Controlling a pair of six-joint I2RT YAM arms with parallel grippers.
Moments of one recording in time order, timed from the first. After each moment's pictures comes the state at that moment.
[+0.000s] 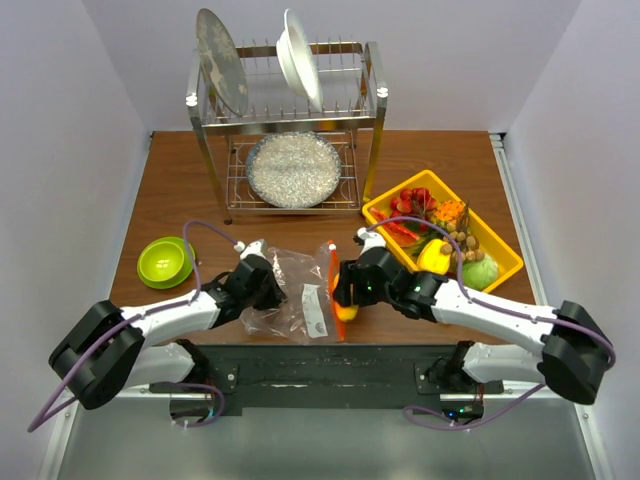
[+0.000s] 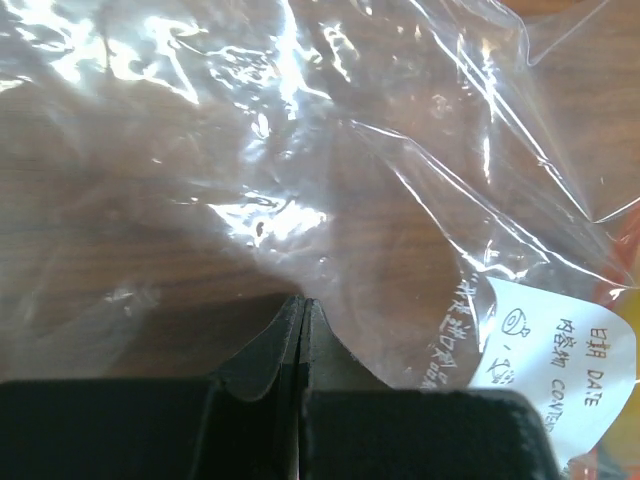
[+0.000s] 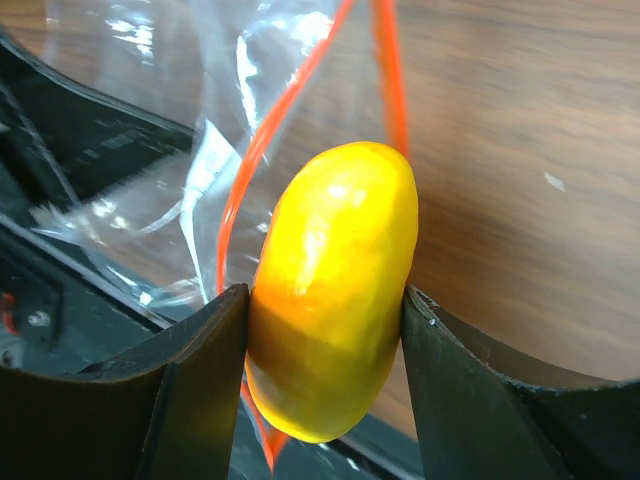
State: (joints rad) left arm -0.70 1.21 0.38 -0.01 -0.07 -0.88; right arm 0.95 1.19 0.68 -0.26 0.12 0.71
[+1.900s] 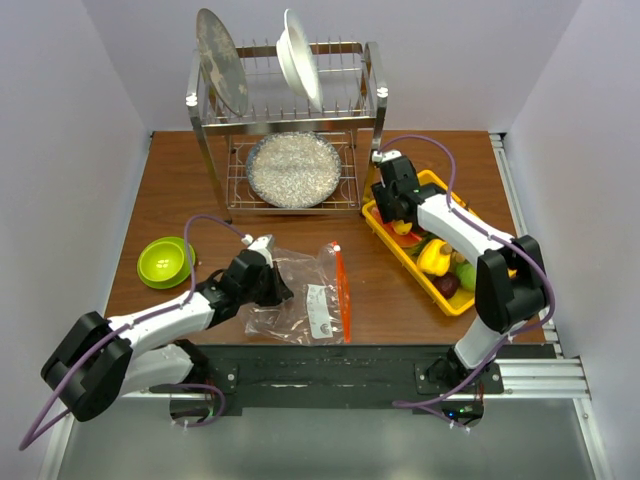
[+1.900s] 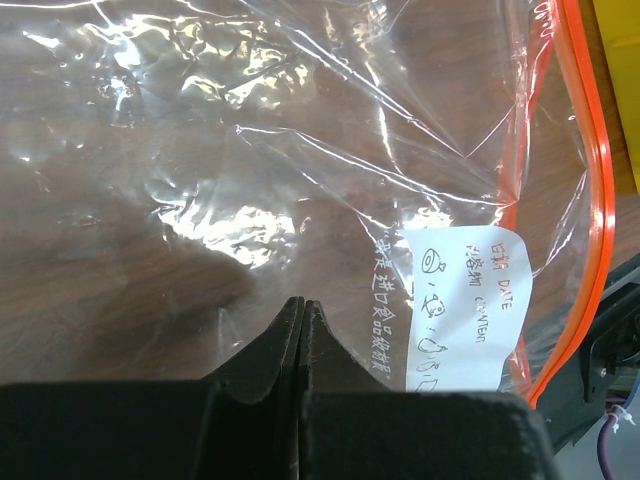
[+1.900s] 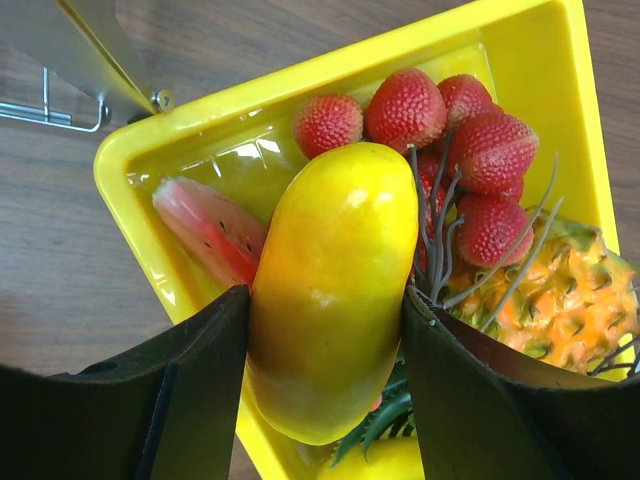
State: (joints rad) left arm -0.68 1.13 0.40 -0.01 0.08 -0.75; right arm 0.42 1.68 1.26 -0.47 0.37 -0.02
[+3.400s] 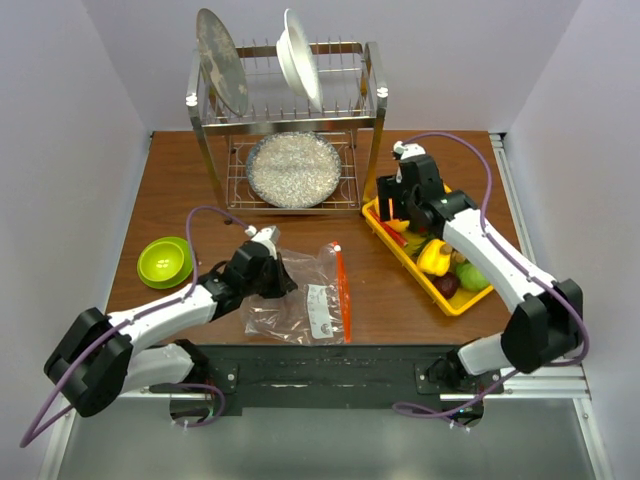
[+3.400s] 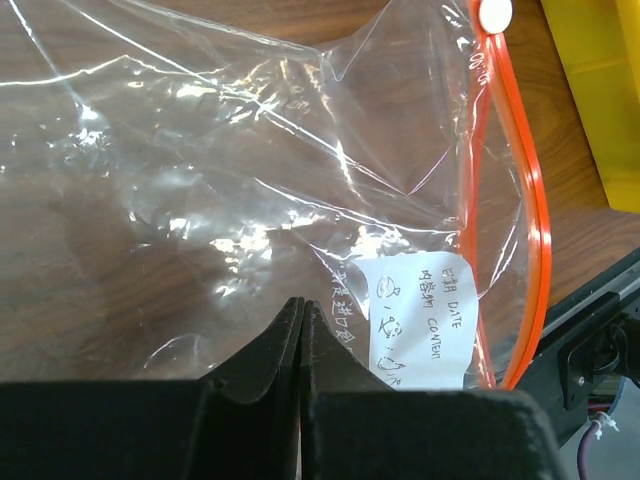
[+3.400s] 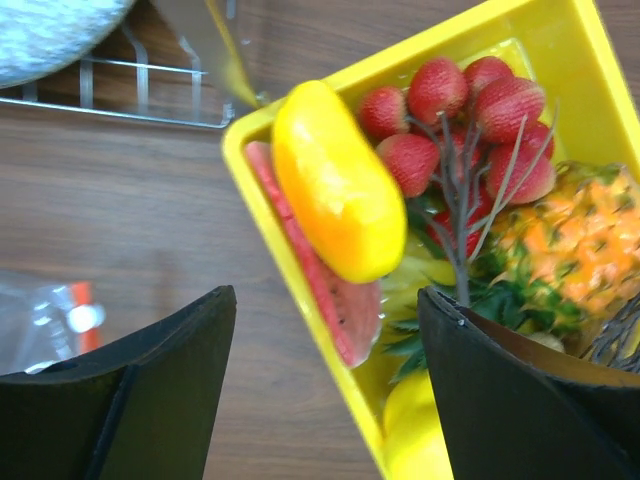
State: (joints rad) left arm -0.68 1.16 0.48 -0.03 0.07 -0.74; right arm 0.42 1.44 1.22 -0.55 0.23 0.17
